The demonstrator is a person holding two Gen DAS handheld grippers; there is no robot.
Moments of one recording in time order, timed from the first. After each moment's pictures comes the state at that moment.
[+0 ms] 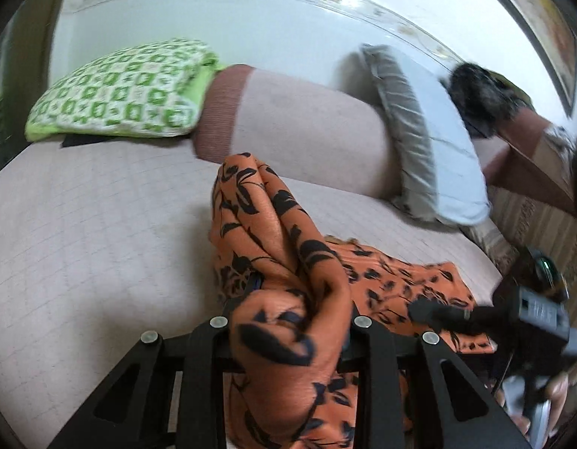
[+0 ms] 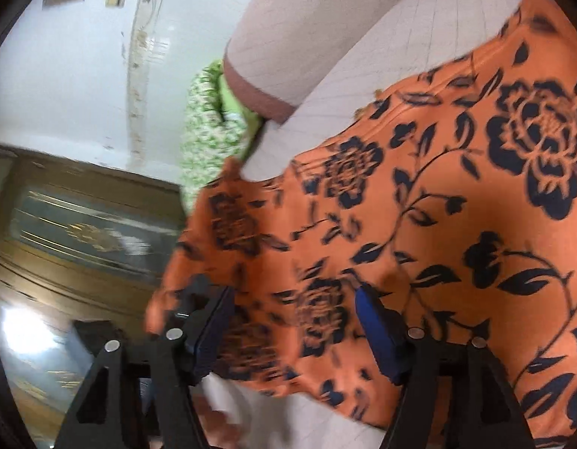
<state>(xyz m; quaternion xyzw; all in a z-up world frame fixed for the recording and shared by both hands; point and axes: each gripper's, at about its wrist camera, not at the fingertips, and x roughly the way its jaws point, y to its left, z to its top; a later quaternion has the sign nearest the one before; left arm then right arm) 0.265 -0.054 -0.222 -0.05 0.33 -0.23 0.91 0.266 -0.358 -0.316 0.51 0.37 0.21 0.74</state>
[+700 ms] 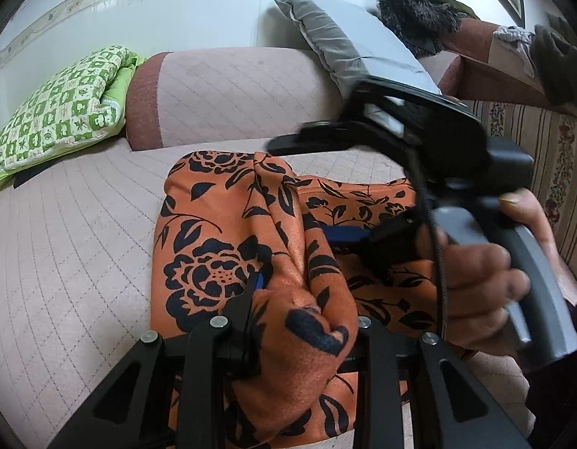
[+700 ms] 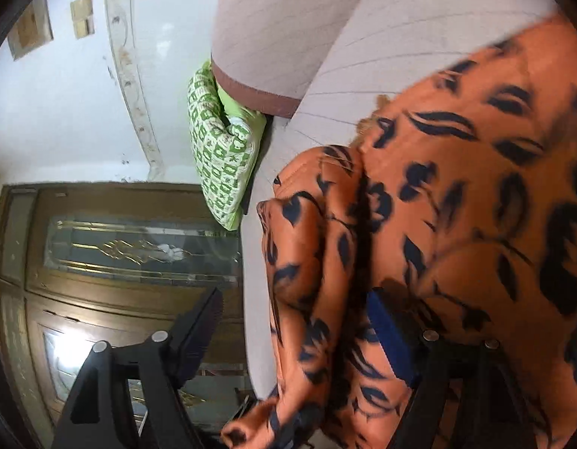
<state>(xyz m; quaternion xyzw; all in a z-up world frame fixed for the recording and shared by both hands) 0.230 -0.121 -0.262 0.07 0.34 -0.30 0.89 0.356 -0.373 -0.345 0.56 0.39 0.26 0.68</state>
